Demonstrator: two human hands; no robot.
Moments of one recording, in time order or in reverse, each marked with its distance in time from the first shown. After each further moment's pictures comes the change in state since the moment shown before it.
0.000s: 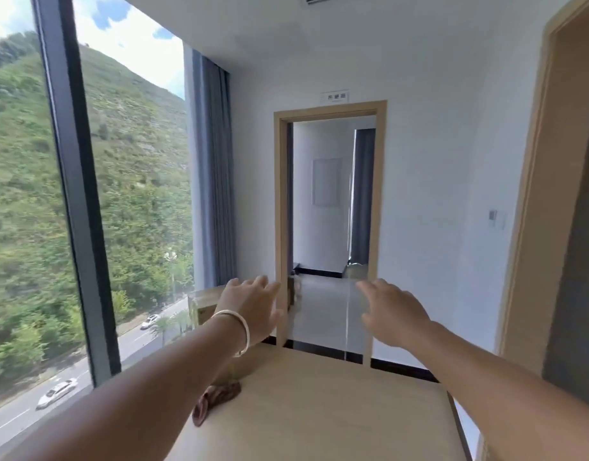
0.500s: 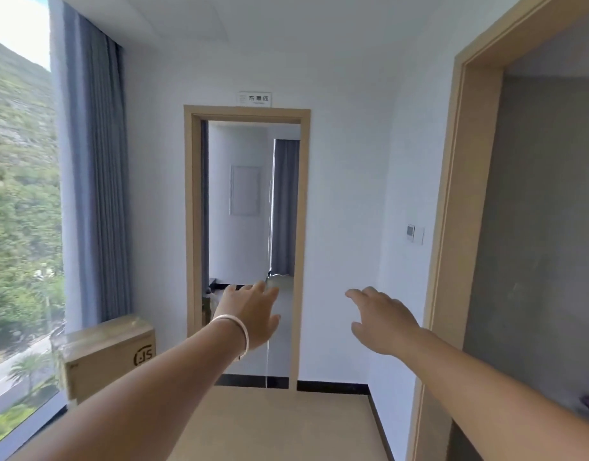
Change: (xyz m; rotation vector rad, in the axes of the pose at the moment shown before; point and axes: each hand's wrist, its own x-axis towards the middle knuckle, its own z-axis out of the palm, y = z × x) left_hand 0.231 0.054 0.105 -0.157 0.056 0.215; right_hand 0.127 0.113 0.027 -0.122 -0.037 0.258
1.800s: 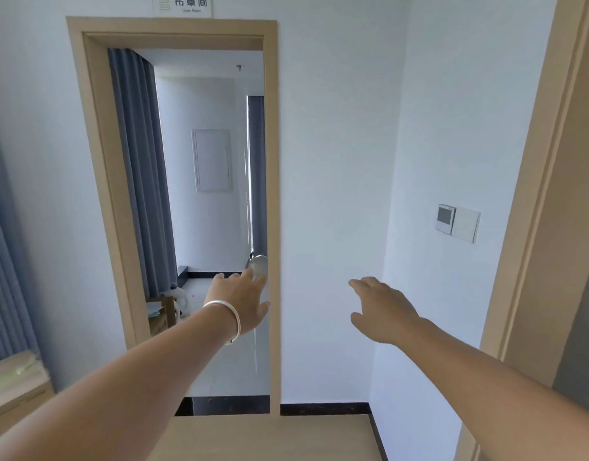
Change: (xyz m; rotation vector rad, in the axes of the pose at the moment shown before) left_hand 0.469 -0.006 0.288 0.050 -0.142 0.019; right_hand 0.451 0.220 0.194 0.045 -0.113 0.108
